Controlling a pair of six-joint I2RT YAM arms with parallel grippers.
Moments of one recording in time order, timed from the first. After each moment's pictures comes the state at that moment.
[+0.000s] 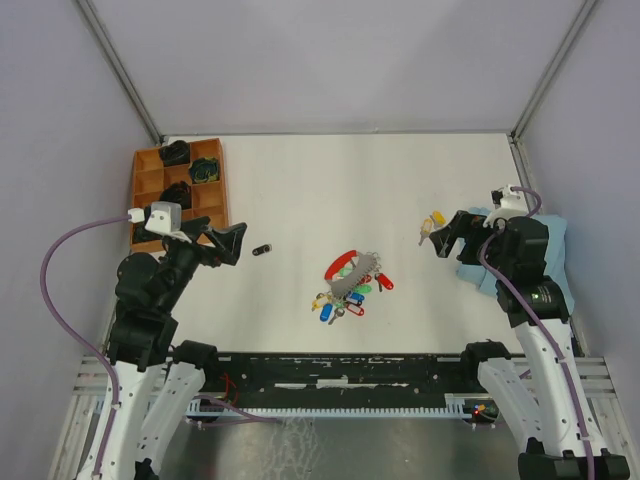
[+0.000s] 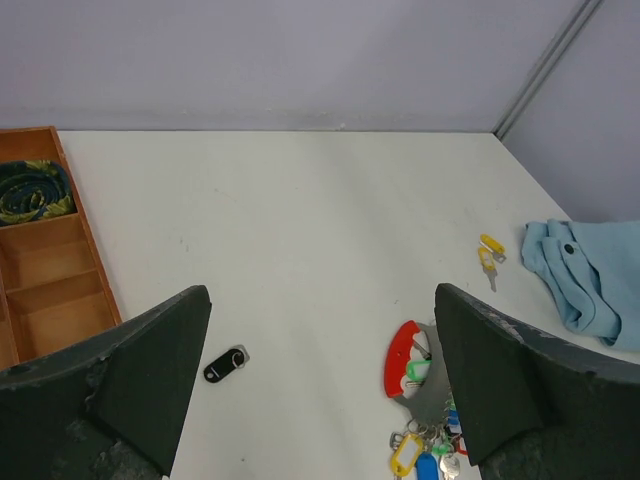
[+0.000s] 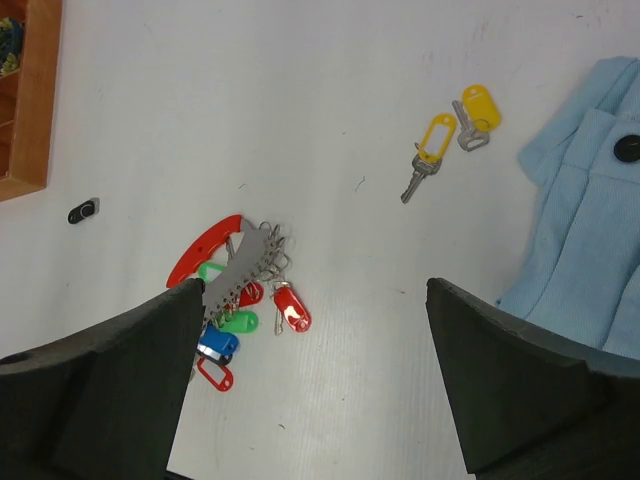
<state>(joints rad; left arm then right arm) -0.20 0.44 0.76 -0.30 0.16 -0.25 0.05 0.68 0.77 -0.54 -0.23 0.32</state>
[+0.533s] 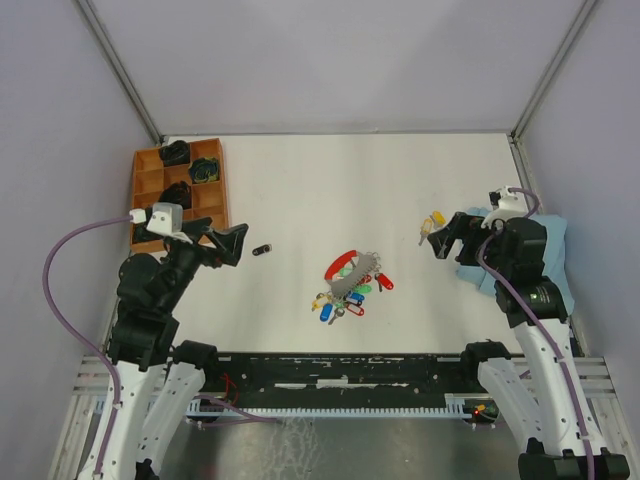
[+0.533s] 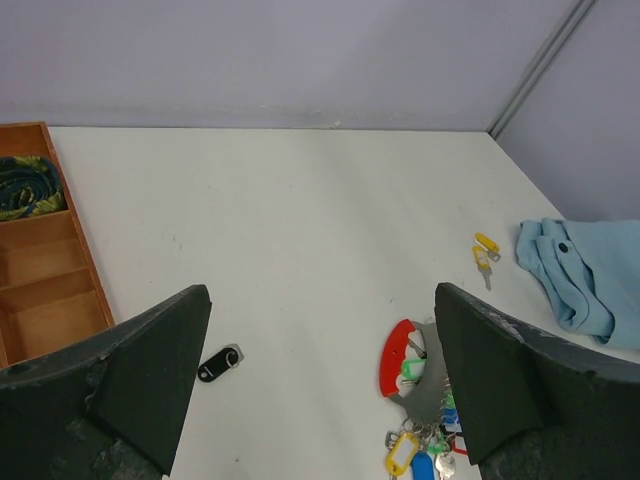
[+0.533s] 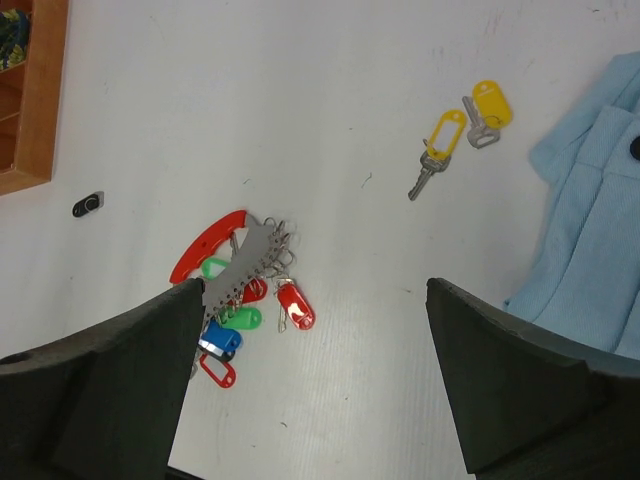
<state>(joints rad) -0.20 0.44 0.75 -0.30 0.18 -0.26 0.06 0.67 0.76 -0.53 -0.24 0.32</state>
